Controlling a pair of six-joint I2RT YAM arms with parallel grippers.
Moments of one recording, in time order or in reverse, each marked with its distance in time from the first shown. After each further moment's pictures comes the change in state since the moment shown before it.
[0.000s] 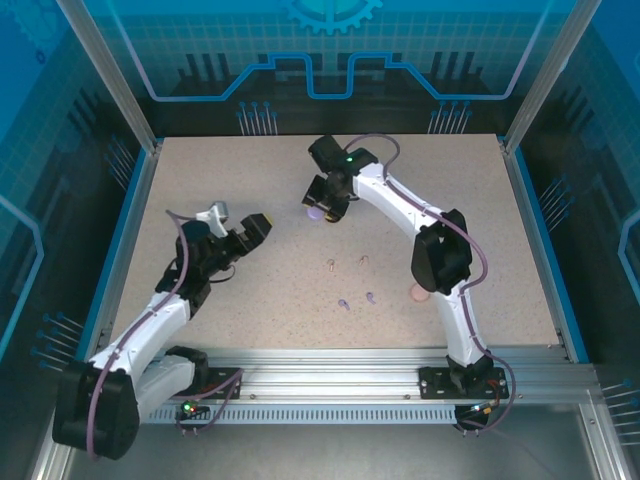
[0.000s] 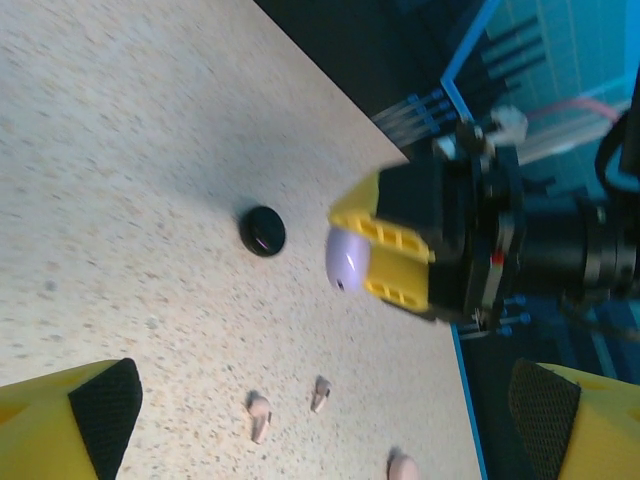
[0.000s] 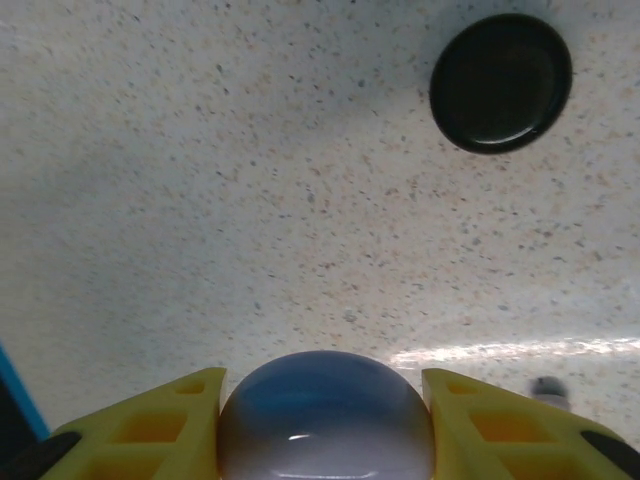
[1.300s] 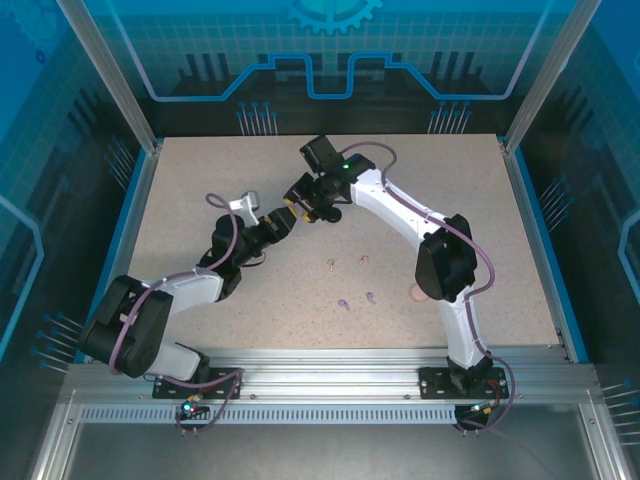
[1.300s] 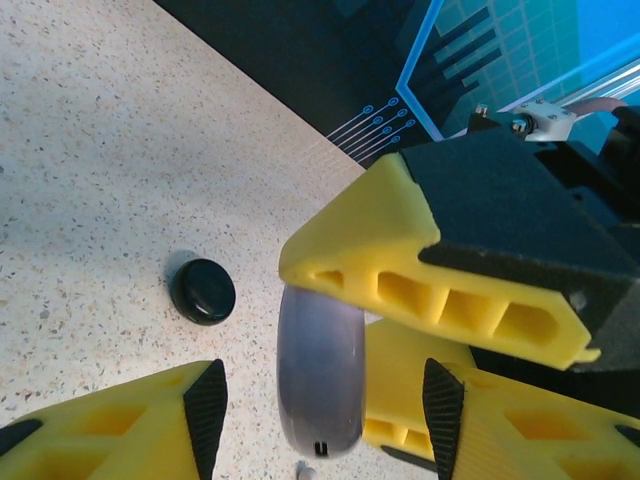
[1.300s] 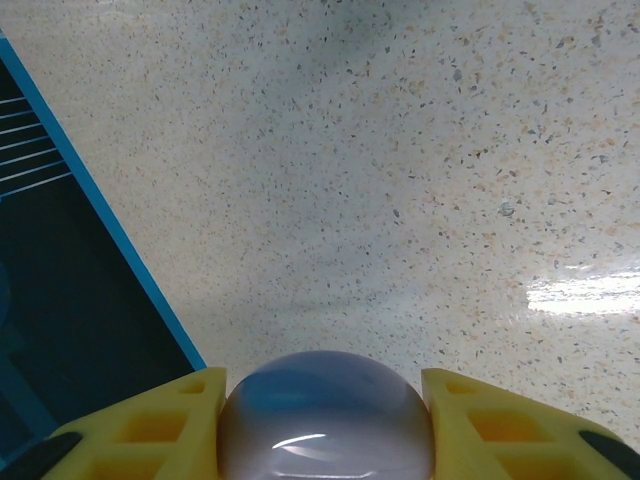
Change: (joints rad) left arm -0.139 0.426 0.049 0.519 -0.121 -0.006; right arm 0.063 -0.076 -0.076 0.149 -0.120 0.243
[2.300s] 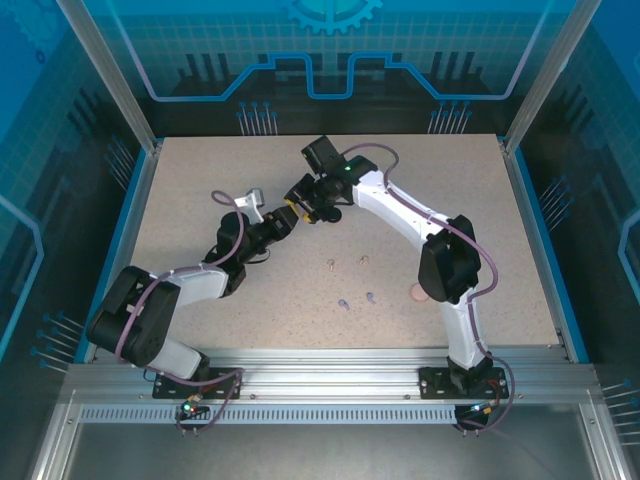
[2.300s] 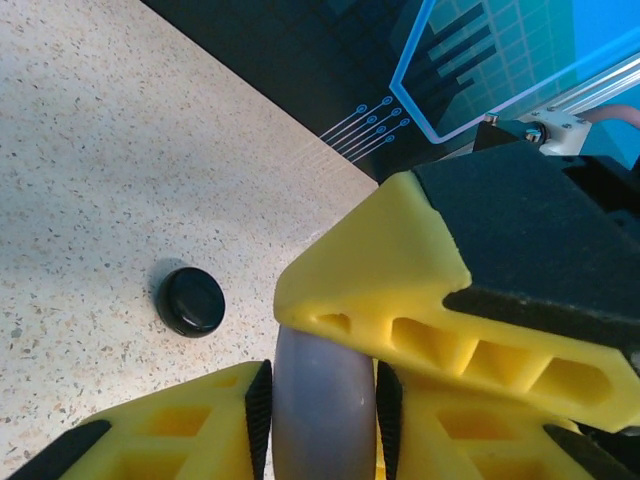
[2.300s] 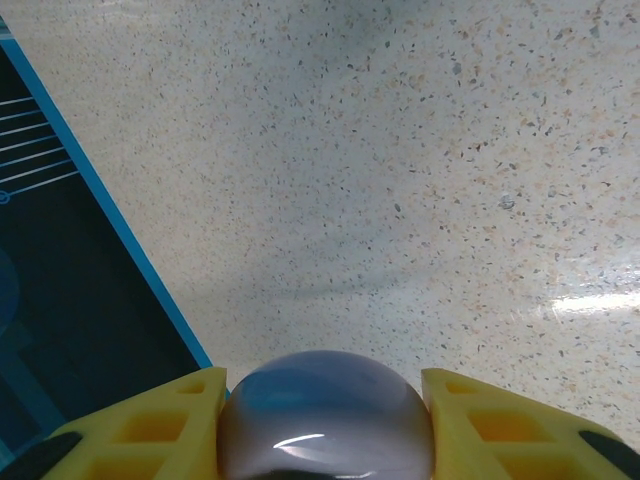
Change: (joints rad) left arm -0.017 0.059 0.032 0.040 -0.007 0.000; right arm 0.001 -0.026 -0.042 0.032 -0.003 0.014
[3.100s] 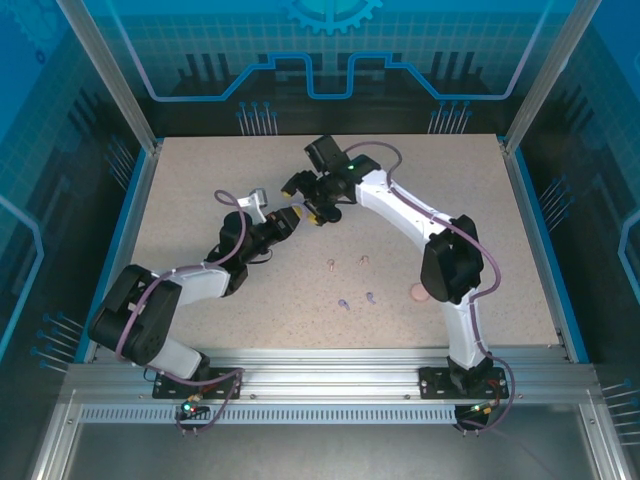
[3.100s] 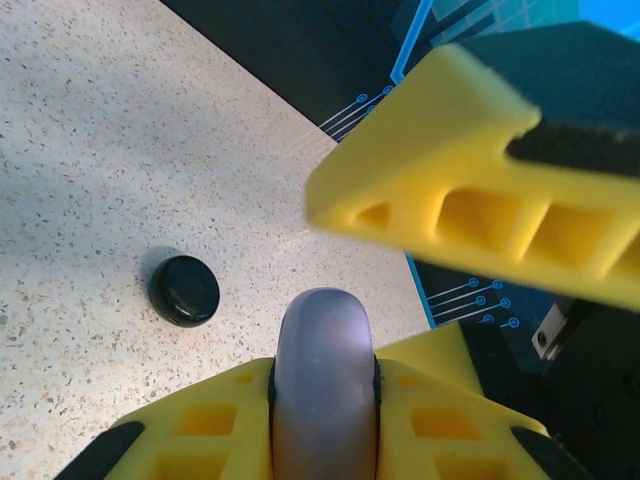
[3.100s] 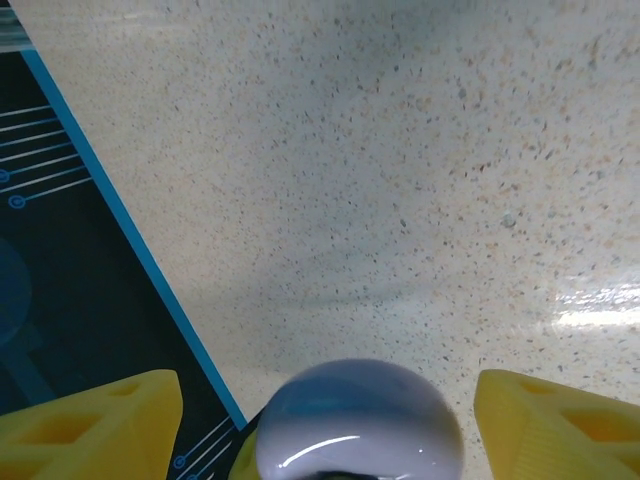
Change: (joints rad) left arm -0.014 -0.005 0.008 -0.027 0.004 -0.011; right arm -0.026 -0.021 -0.011 0.016 0.008 -0.032
